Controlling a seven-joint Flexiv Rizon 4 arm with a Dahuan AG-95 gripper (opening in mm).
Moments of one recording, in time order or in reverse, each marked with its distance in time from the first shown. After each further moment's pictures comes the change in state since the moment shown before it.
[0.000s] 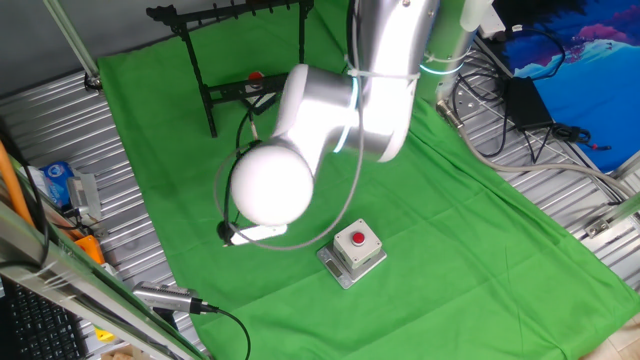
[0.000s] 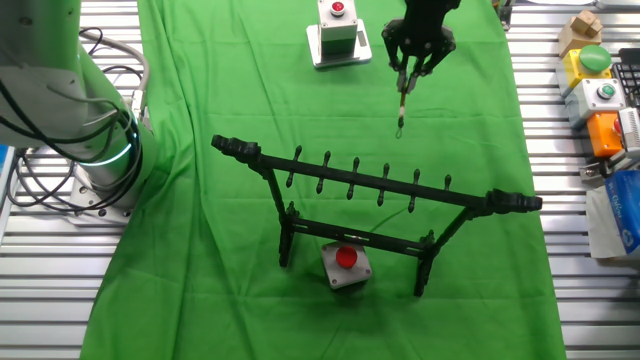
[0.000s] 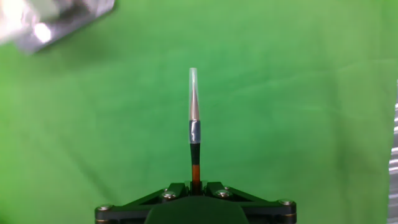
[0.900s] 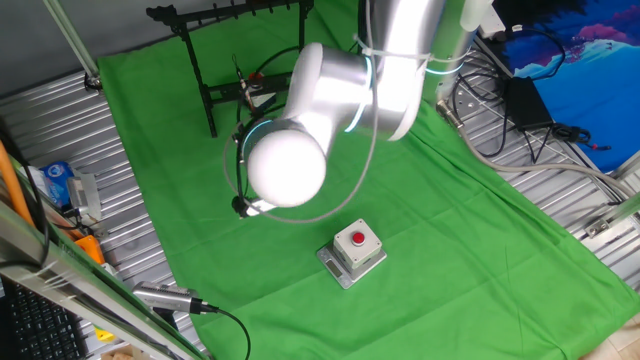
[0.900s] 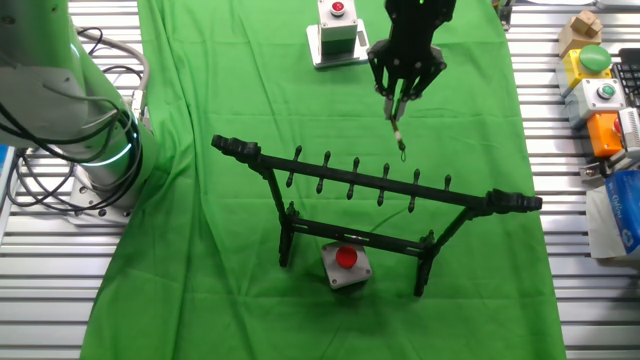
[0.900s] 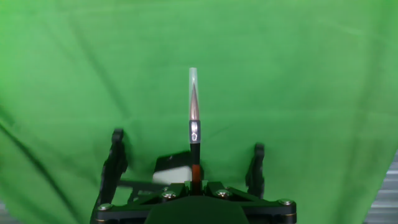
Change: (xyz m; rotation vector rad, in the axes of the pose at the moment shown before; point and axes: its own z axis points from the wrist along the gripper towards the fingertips) arm 0.078 0.018 0.014 0.008 0.181 -0.098
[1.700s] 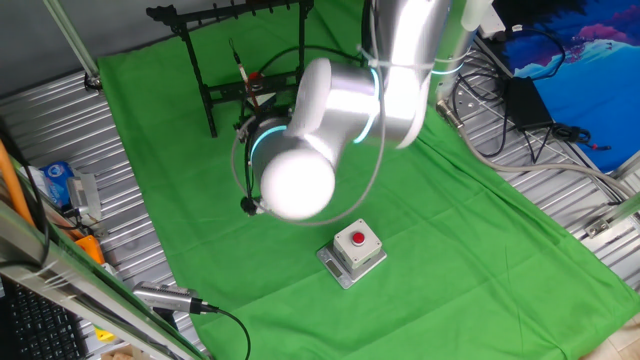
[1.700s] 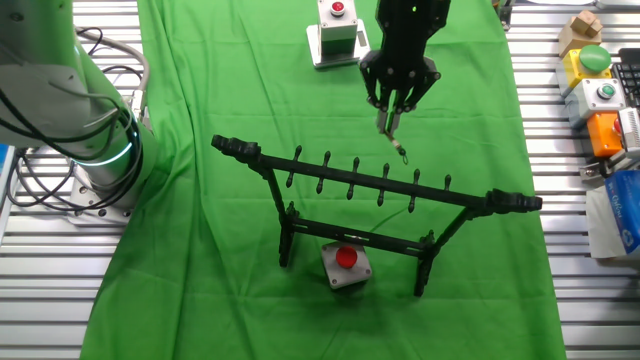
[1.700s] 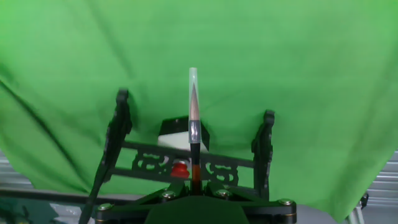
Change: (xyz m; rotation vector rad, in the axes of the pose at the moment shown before) arm 0.034 0.008 0.012 -0.008 0.118 -0.052
